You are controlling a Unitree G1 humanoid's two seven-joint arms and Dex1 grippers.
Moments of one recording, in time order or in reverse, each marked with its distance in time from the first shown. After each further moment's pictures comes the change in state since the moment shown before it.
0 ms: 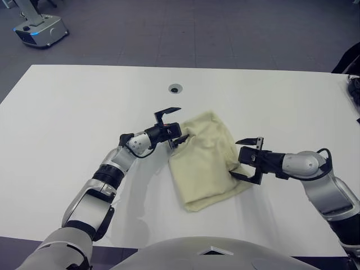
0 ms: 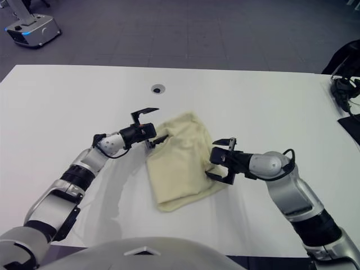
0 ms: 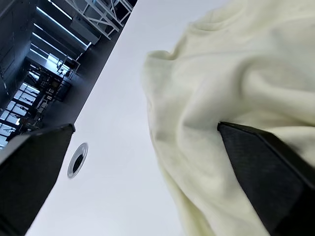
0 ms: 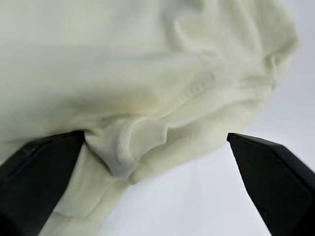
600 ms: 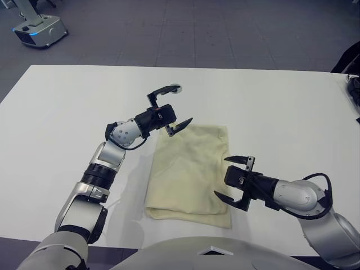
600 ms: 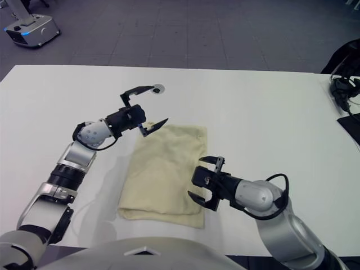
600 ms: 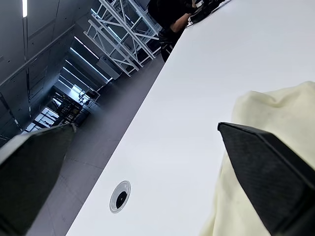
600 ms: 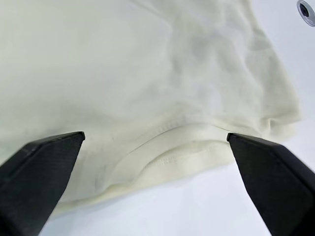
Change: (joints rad) left arm 0.055 0.069 0.138 -0.323 -0.203 0.094 -0.156; right arm 0.107 0.057 0.048 -0.487 0.014 0.480 -0.074
